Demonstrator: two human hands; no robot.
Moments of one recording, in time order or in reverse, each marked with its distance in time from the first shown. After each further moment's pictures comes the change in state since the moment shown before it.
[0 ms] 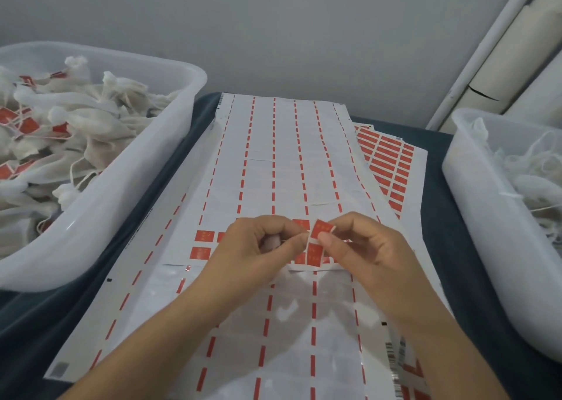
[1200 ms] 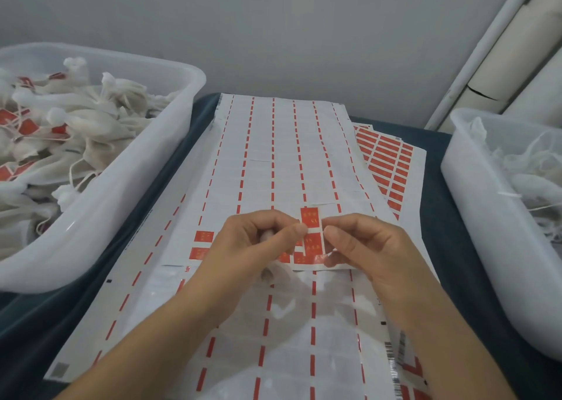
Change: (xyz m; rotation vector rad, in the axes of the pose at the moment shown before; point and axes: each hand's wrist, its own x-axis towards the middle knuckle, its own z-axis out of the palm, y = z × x) left_hand -0.001 0.001 -0.002 -0.290 0.024 -0.101; right_hand 0.002 -0.007 -0.004 0.203 0.025 0.132
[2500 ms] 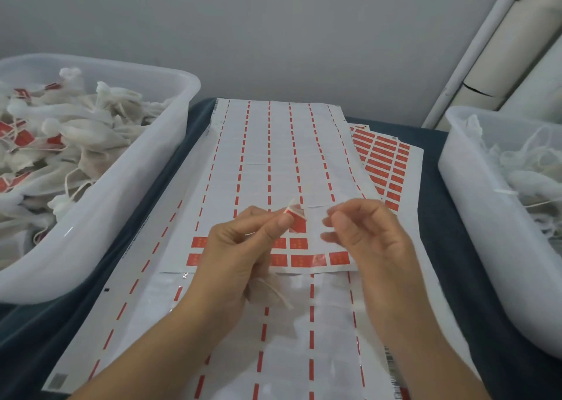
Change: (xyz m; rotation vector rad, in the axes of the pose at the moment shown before) left_hand -0.001 -0.002 0.006 -0.182 0.169 -0.062; right_hand -0.007 0.001 0.013 0.122 0.235 -0.095
